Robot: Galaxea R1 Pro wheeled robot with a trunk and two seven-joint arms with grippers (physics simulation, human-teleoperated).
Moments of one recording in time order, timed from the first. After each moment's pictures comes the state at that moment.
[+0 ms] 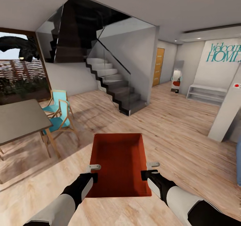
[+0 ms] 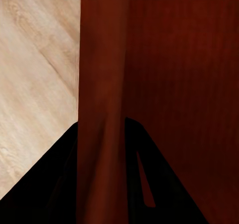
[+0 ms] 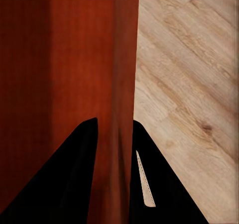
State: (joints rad) left arm -0.69 -0.13 0.00 -0.38 0.05 0.33 0.25; right arm -0.79 0.08 0.57 -0.17 -0.50 0.14 -0.20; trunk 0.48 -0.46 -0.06
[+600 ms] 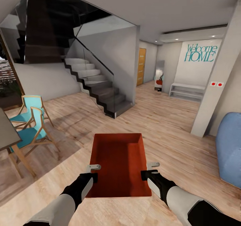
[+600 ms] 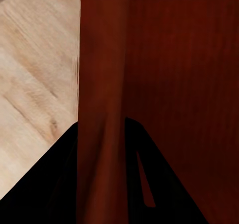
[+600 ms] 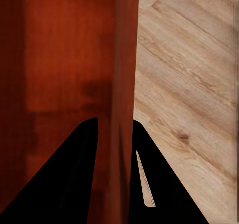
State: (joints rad) left arm -0.69 -0.13 0.00 -0.38 0.05 0.33 0.25; right arm -0.79 0.08 0.57 -0.17 -0.50 0.14 -0.20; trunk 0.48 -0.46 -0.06
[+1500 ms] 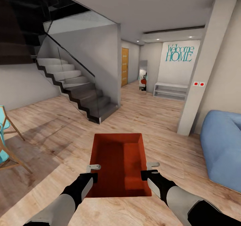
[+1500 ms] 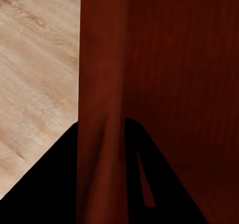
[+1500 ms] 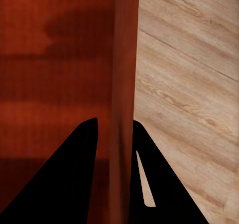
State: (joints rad) left arm -0.69 -0.13 0.00 -0.38 0.05 0.33 0.25; right arm -0.79 0.08 0.57 -0.17 -0.50 0.14 -0.20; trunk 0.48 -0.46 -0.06
